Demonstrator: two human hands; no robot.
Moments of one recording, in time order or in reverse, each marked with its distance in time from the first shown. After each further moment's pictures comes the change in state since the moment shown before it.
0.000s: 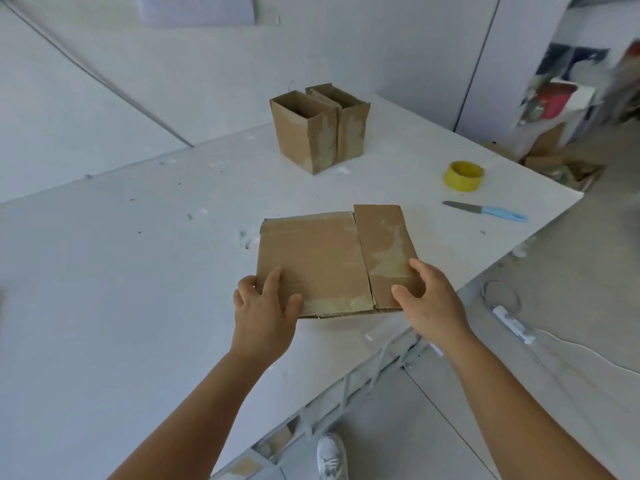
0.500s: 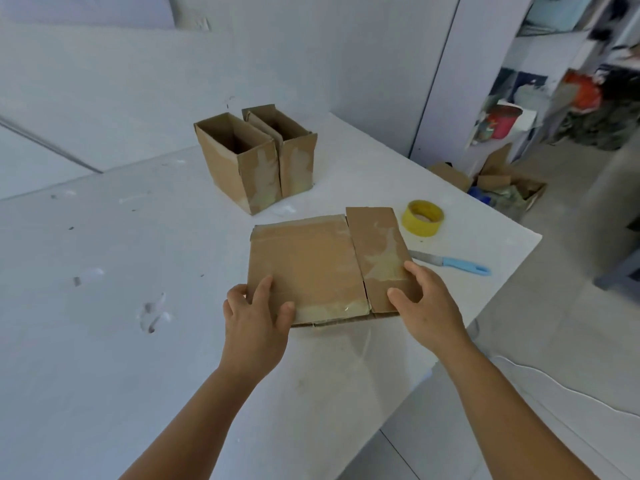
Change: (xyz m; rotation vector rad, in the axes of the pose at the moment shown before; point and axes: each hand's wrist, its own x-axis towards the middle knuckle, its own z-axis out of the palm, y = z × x) left_hand 0.145 0.093 0.072 -0.085 -0.030 0.065; right_hand 0.160 0.019 -0.067 -0.068 0.106 0.035
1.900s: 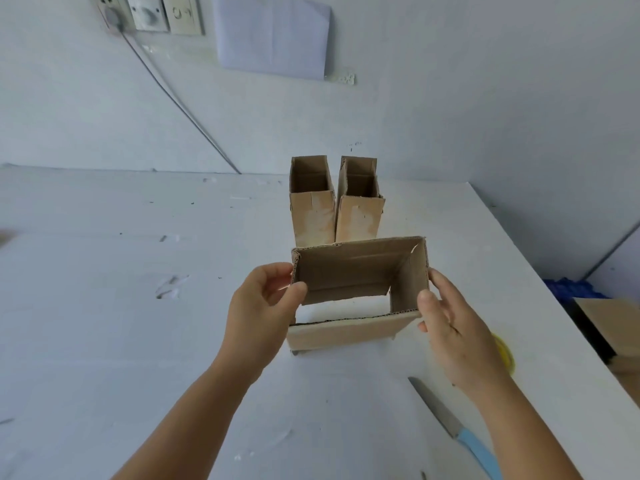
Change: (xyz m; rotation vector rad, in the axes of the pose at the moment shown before) left_hand 0.060 0.184 0.044 -0.657 0.661 -0.322; right_hand 0.214 0.002 -0.091 0.197 -0.476 -0.608
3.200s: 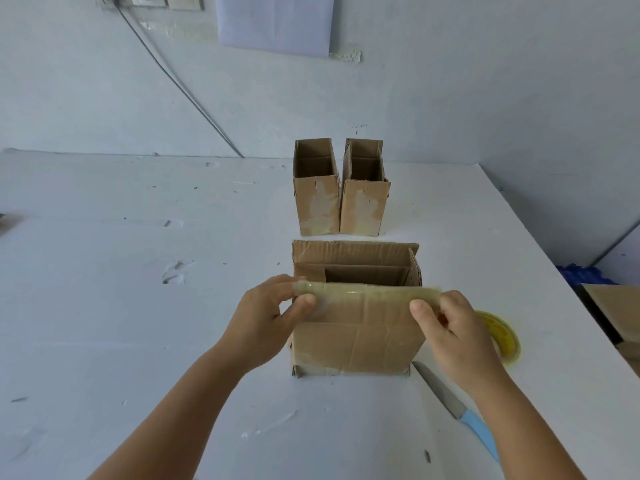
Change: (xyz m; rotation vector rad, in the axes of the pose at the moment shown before) left_hand 0.007 -0.038 -0.017 0.393 -0.321 0.353; right_hand 0.003 0.034 0.016 -0.094 0.050 -0.058
